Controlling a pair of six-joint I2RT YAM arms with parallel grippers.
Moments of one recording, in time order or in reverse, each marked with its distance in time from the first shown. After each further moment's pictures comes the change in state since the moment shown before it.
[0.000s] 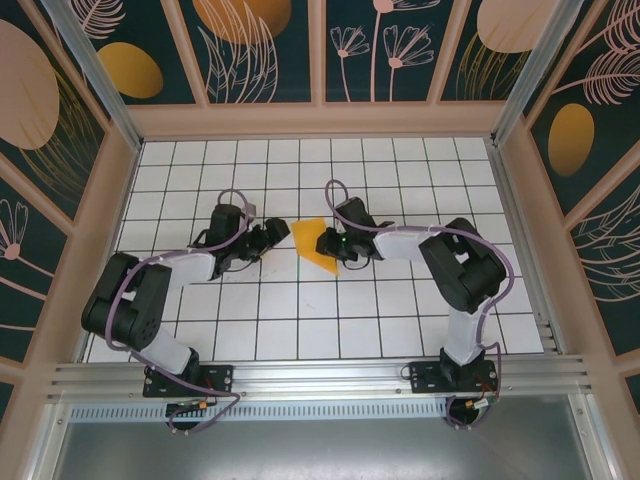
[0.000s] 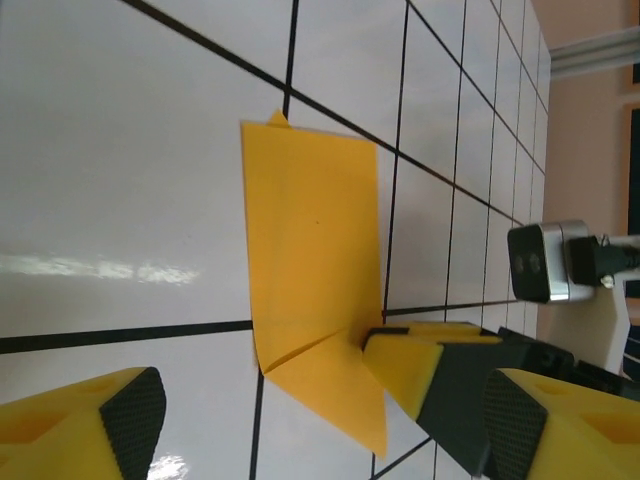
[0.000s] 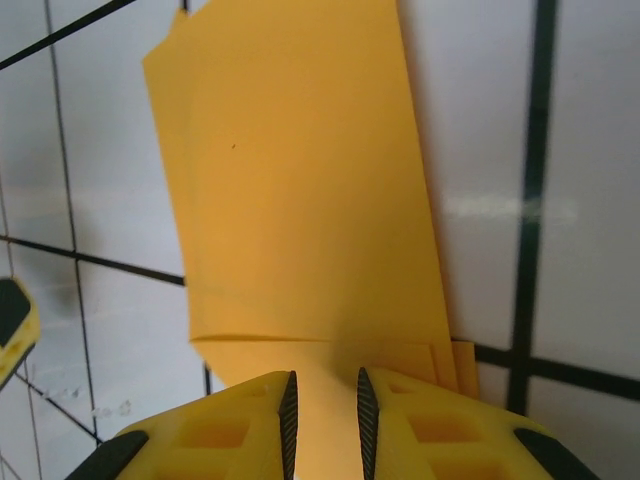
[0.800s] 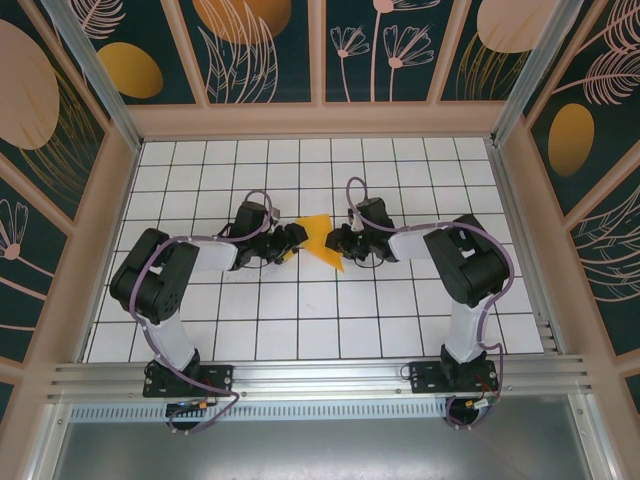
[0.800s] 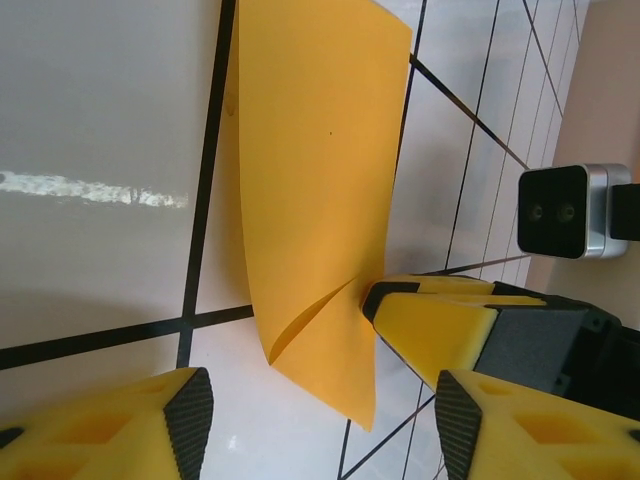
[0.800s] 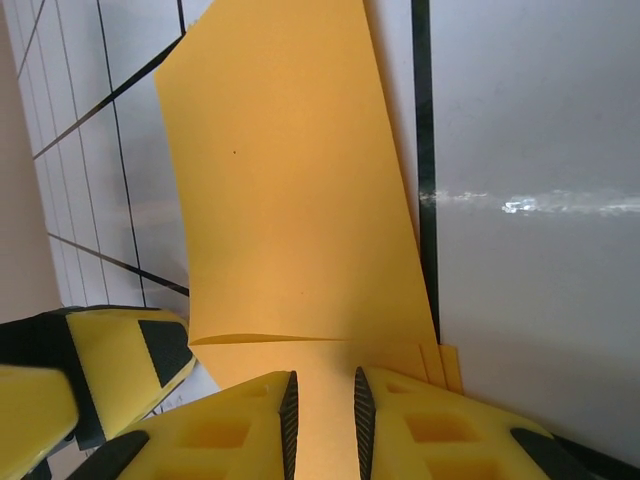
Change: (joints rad) left arm -0.095 0.201 0.132 0.000 0.067 -0.108; right arm -0.122 0.014 -0.122 0.237 -0.218 0.071
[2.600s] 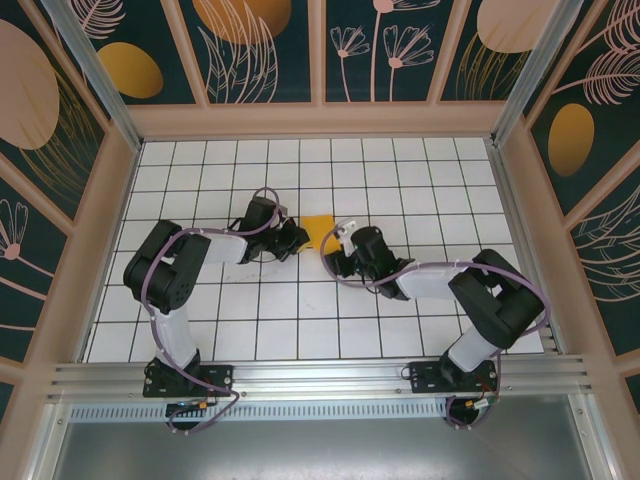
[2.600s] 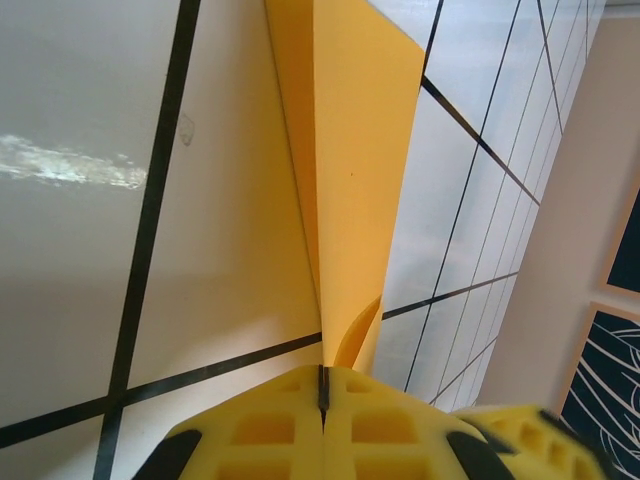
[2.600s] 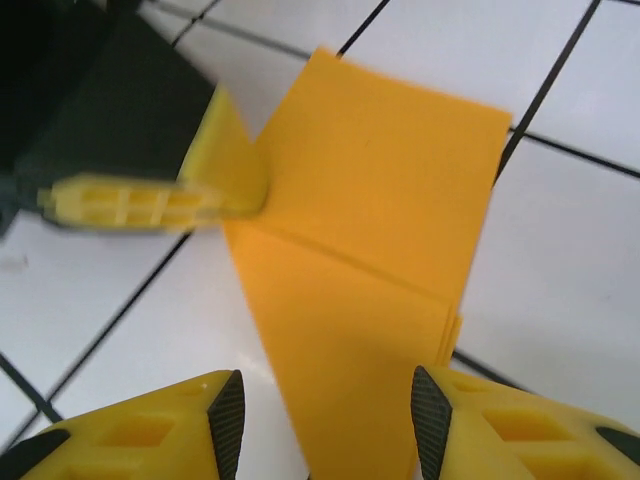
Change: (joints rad) left arm -0.029 0.091 0.097 -0.012 -0.001 -0.097; right arm 0.238 -0.304 -0.291 0.178 0.530 -0.735
